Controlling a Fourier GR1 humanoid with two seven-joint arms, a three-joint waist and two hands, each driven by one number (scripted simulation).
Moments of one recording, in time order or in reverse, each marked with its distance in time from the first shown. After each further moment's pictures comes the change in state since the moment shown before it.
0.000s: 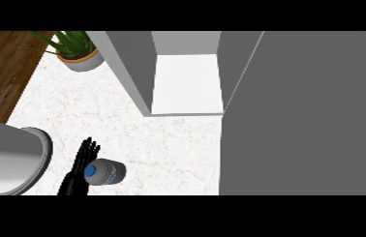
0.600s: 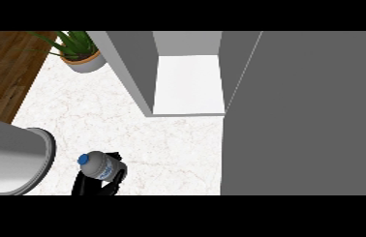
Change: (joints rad) left arm -0.121 -0.033 0.038 0.255 0.047 -0.054 -0.155; right arm 0.054 0.012 0.045 0.003 0.028 0.011 -0.045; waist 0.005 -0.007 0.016
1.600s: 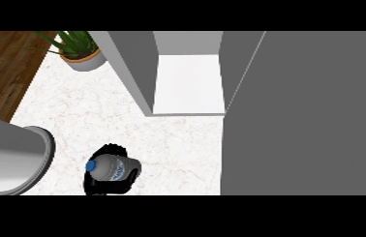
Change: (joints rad) left arm -0.105 -0.019 -0.070 0.059 0.146 0.055 -0.019; right arm -0.028 0.002 -0.001 0.004 0.011 -0.011 0.013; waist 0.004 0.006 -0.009
